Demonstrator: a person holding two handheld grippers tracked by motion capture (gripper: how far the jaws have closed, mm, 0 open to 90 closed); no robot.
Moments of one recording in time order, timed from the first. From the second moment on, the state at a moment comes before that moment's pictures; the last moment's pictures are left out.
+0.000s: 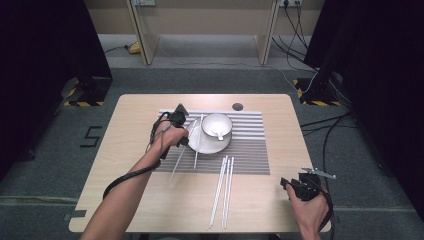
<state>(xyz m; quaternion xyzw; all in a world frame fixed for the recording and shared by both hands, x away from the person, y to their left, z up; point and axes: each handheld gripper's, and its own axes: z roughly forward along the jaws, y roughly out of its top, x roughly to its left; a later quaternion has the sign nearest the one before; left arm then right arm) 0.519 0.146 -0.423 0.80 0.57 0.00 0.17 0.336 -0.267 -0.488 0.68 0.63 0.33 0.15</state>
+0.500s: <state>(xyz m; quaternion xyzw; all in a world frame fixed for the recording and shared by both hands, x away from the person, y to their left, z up) 0.528 0.148 -0.427 0.79 0.58 0.00 0.18 0.336 -0.268 -0.488 0.68 0.63 0.33 0.15</state>
